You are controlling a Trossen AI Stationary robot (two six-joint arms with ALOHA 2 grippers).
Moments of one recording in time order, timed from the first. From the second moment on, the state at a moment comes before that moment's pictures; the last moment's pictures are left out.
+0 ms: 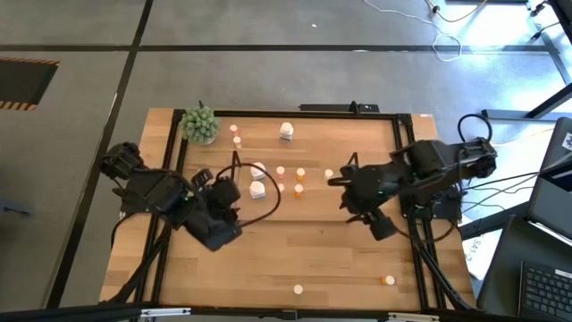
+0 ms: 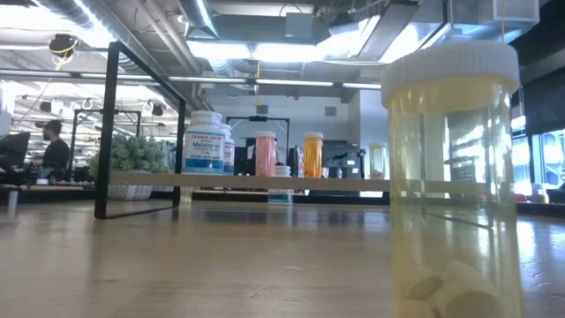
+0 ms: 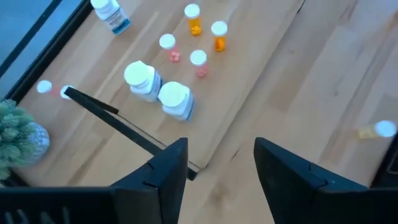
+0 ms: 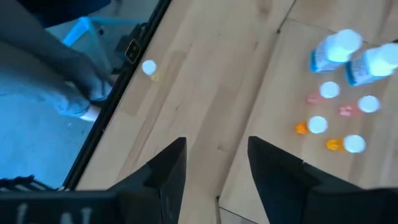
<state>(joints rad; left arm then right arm) -0.59 1.62 1.95 -1.54 -0.61 -1.05 0.36 1.52 1.91 -1.35 -0.07 -0.03</state>
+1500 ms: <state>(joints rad) -0.68 1.88 1.95 -1.11 -0.54 -0.88 0.86 1.05 1.07 -0.93 0.10 0.78</state>
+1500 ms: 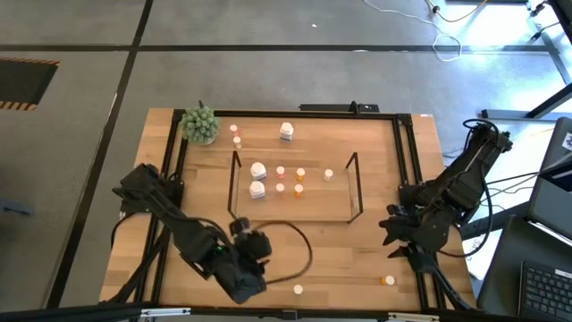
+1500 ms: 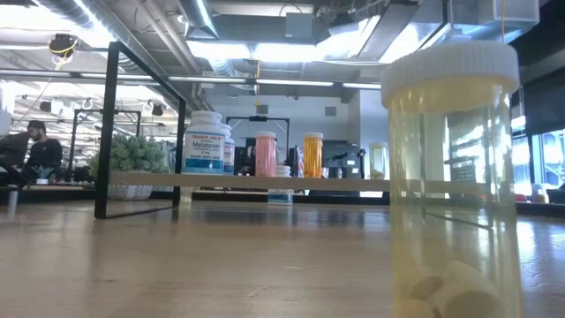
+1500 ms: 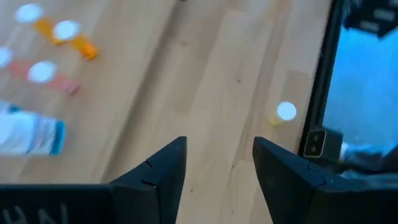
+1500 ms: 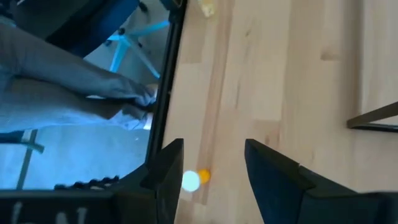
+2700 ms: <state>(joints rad) -0.59 2.14 1.95 -0.69 -0.22 -0.63 0.86 1.07 1.07 -0.92 0.26 0.65</state>
